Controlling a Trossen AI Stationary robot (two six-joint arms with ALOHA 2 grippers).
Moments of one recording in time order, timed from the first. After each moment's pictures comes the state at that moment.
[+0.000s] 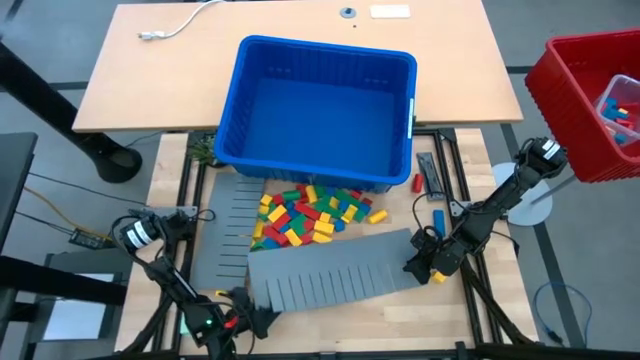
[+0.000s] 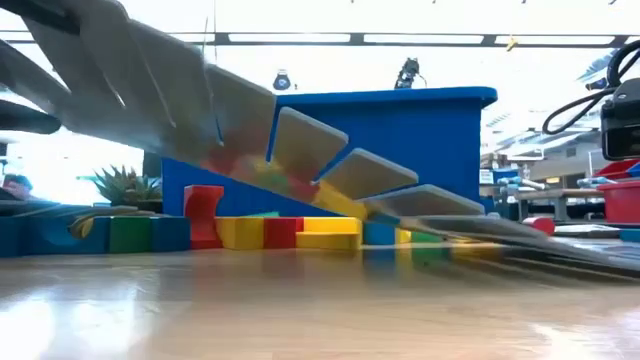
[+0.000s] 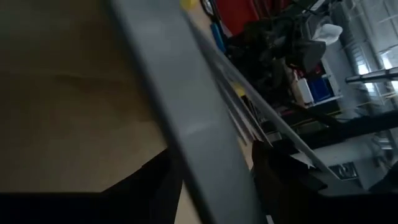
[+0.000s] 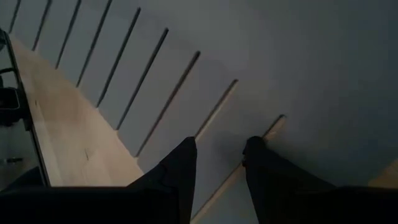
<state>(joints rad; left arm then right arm) -1.00 1.95 1.00 0.02 -1.31 -2.07 0.78 1.08 0.22 -0.09 0.32 1.49</state>
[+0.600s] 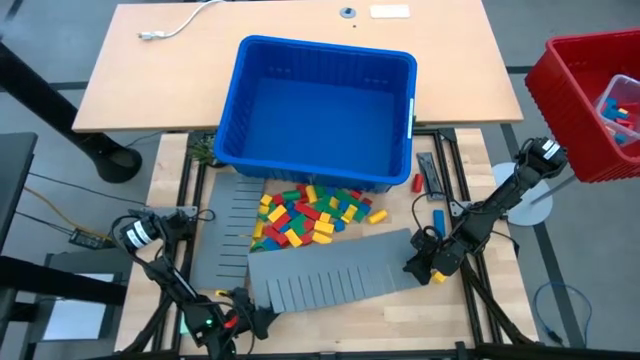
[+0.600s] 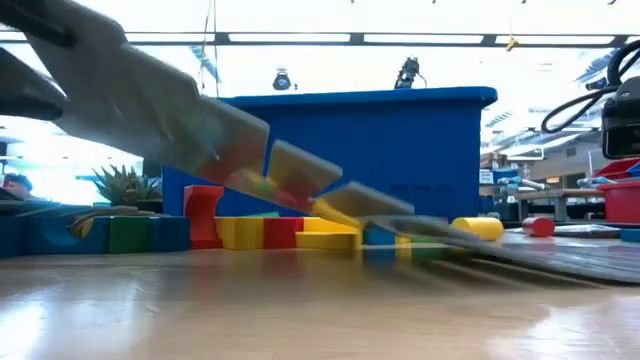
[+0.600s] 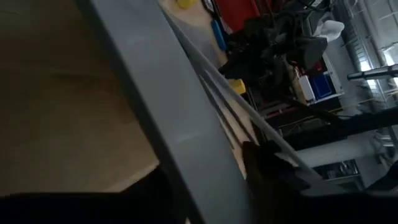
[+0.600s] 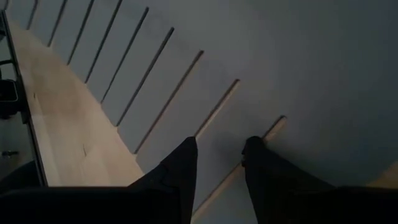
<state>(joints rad) -1.00 1.94 1.00 0.02 -1.28 -2.08 0.78 1.08 0.22 -0.07 0.32 1.44</state>
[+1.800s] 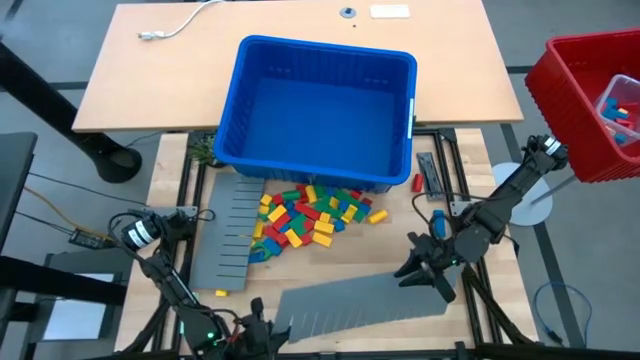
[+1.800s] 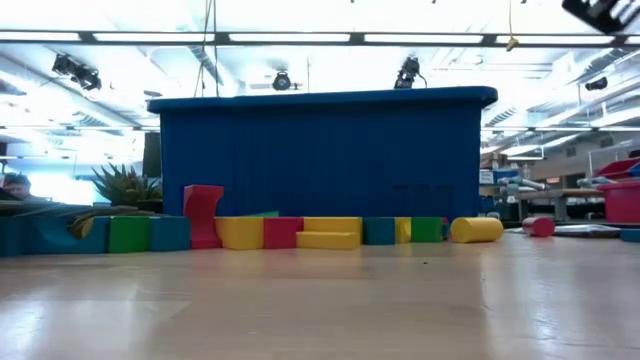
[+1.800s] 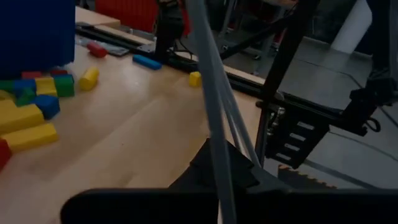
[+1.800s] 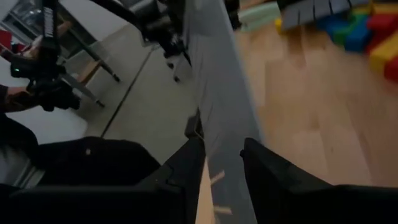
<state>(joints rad) -0.99 1.94 1.33 0.02 -1.23 -0.84 0.76 0.94 0.64 -0.05 0.29 0.68</state>
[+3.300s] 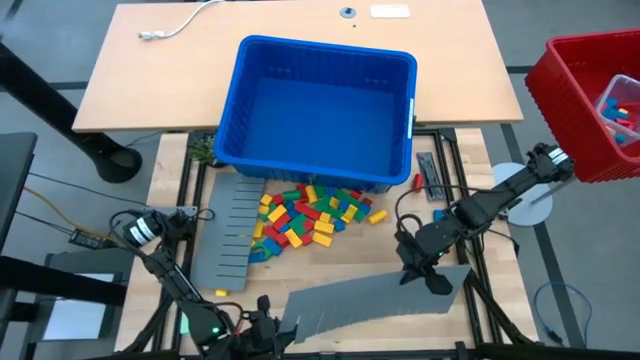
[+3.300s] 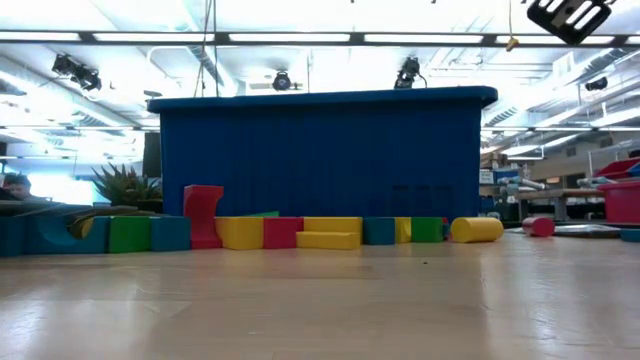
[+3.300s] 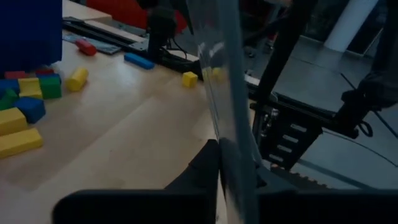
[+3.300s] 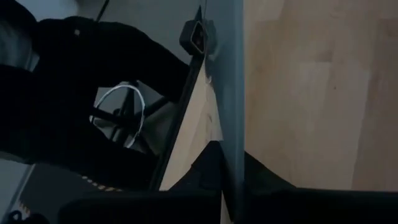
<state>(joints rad) -0.94 1.93 1.34 0.08 -1.17 -0.80 0.51 1.10 0.89 -0.52 -0.21 0.42</state>
